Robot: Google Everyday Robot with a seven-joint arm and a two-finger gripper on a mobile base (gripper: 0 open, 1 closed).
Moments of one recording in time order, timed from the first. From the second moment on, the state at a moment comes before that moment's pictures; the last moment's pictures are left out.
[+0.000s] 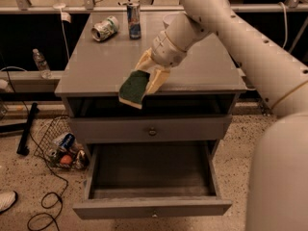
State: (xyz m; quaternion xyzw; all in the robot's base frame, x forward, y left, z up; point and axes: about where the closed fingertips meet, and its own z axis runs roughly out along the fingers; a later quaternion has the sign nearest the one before) arm 0.641 0.028 0.841 -0.82 0.47 0.17 0.28
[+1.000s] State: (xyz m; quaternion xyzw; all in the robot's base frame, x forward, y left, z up) arm 0.729 0.041 0.849 -0.80 0.50 0.14 0.30
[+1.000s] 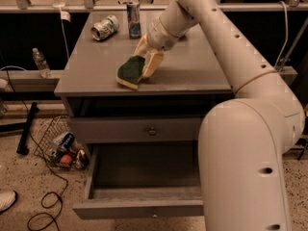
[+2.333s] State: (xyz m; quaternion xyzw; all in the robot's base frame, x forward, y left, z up) arm 0.733 0.052 0.839 -0.80 0.49 0.14 0.31
